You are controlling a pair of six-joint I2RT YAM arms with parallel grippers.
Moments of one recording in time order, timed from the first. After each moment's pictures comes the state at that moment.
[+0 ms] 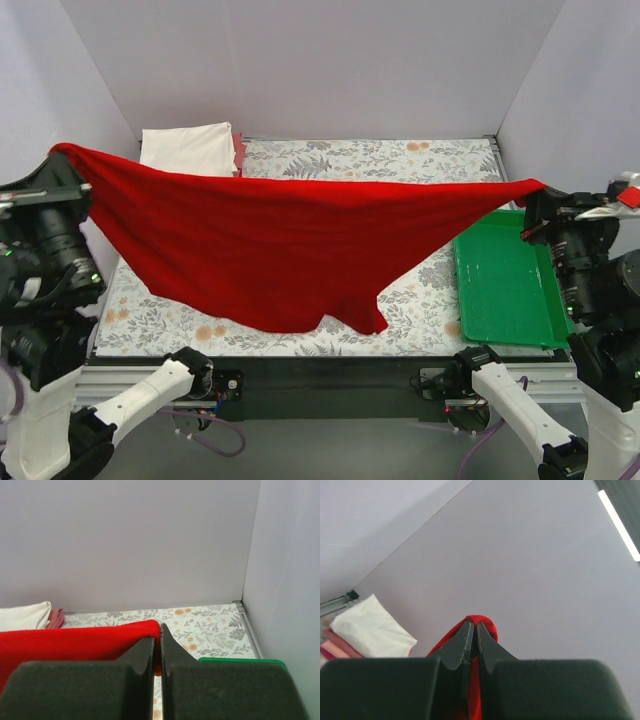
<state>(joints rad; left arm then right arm) -0.54 0.76 1.65 -0.37 -1.03 -0.55 0.33 0.65 1.50 -0.65 0.27 0.10</state>
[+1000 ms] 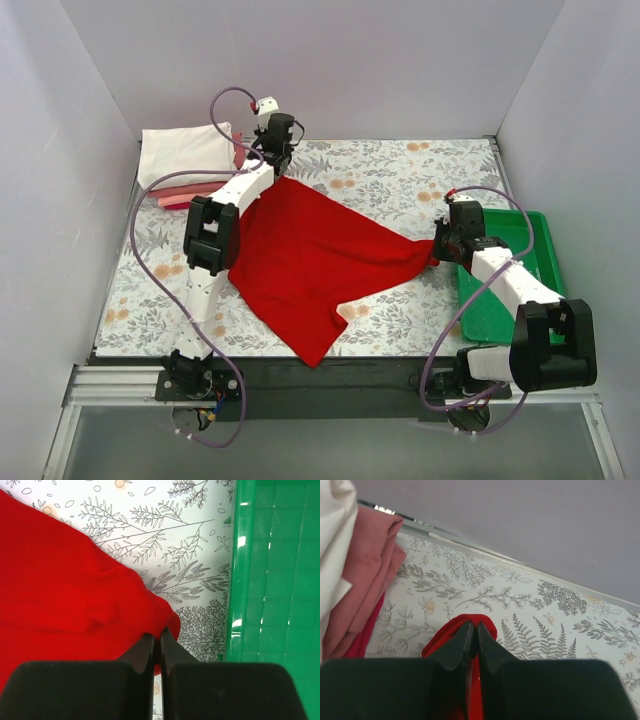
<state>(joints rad) -0.36 2.35 2.00 -0.09 -0.56 -0.40 0.14 1.29 0.73 -0.31 0.04 0.21</state>
